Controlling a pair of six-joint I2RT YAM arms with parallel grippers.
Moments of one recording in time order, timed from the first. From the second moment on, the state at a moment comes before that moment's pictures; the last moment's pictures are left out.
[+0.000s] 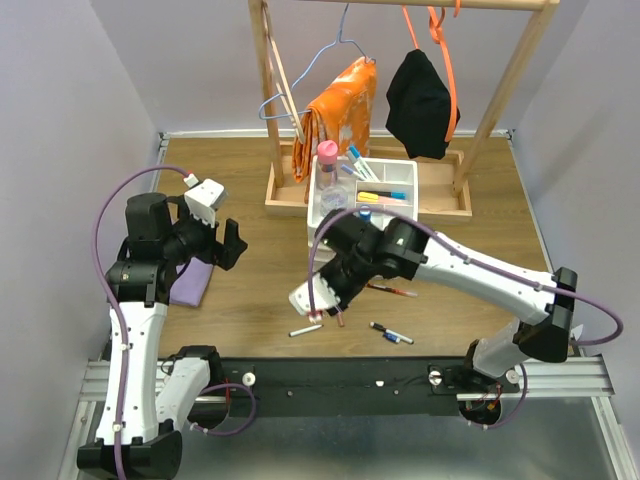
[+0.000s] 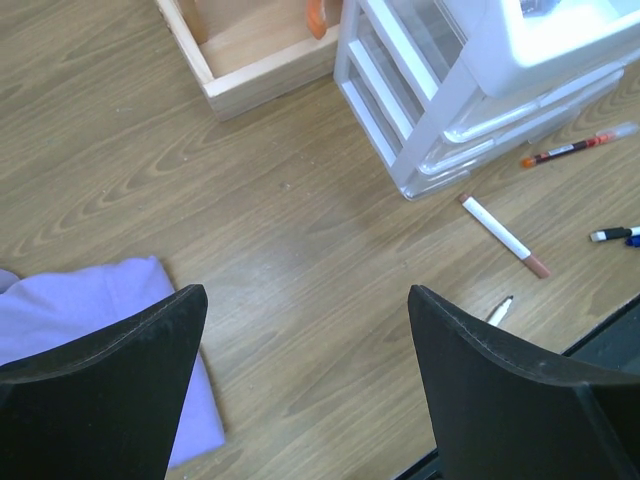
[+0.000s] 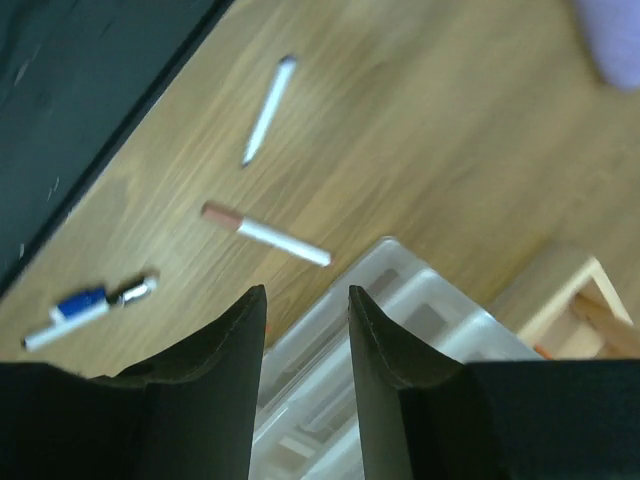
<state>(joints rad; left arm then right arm) 0.02 0.82 1.09 -0.85 0.56 0.26 1.11 1.53 1.56 -1.04 -0.34 -1.14</state>
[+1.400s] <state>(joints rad) 0.11 0.67 1.02 -0.91 0.47 0.19 1.10 1.85 1.28 -1.01 -0.33 -1.98</state>
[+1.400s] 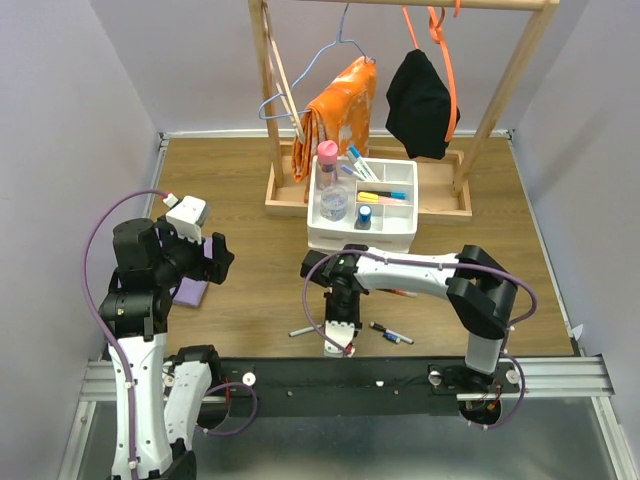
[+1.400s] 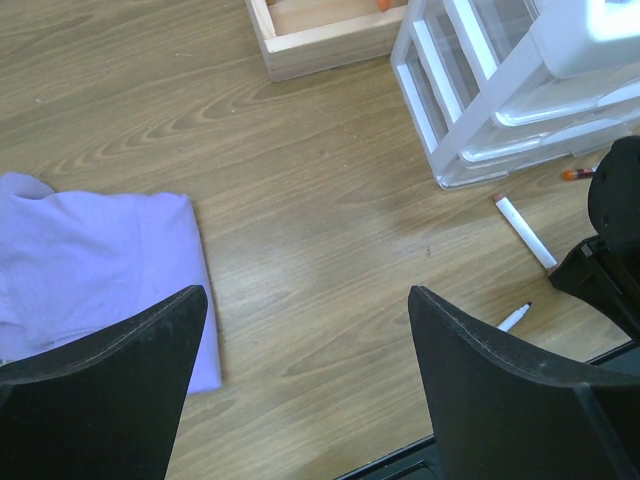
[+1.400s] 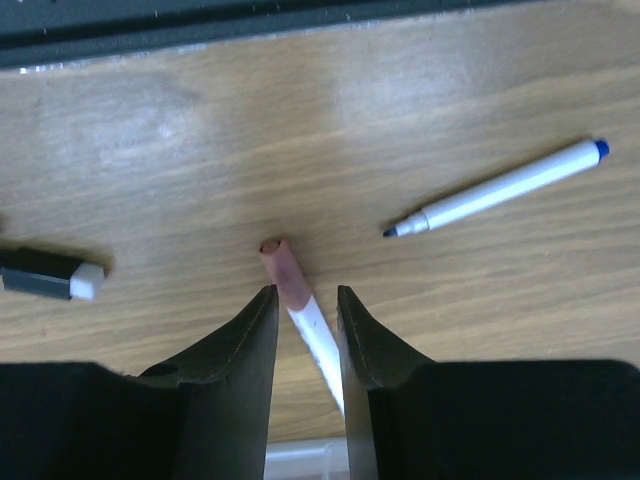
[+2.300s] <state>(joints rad) 0.20 0.67 1.00 -0.88 0.52 0.15 1.05 1.93 1.33 -1.01 -0.27 -1.98</state>
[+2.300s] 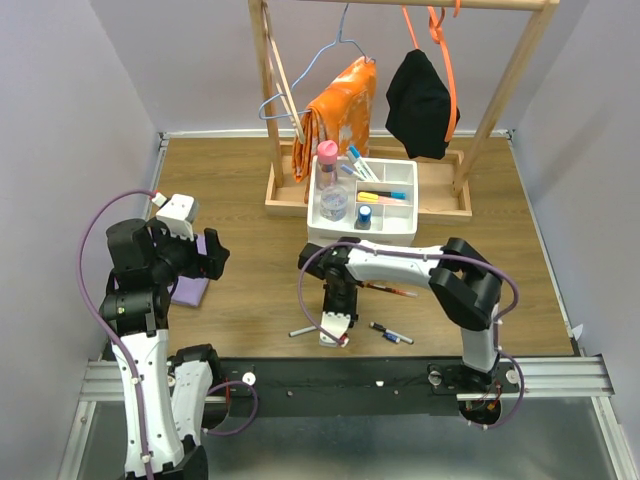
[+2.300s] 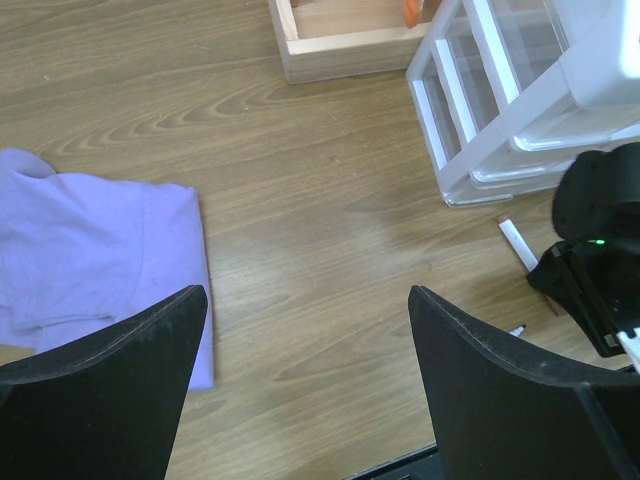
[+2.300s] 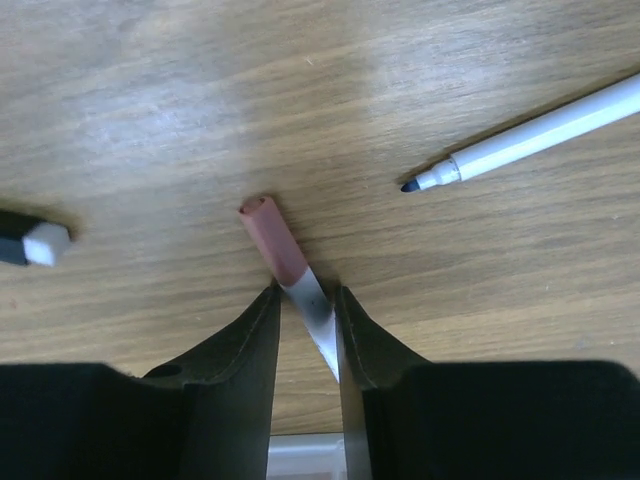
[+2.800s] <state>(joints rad) 0.22 0.67 1.00 -0.88 0.54 0.15 1.05 2.02 1.44 -1.13 -0.27 -1.99</state>
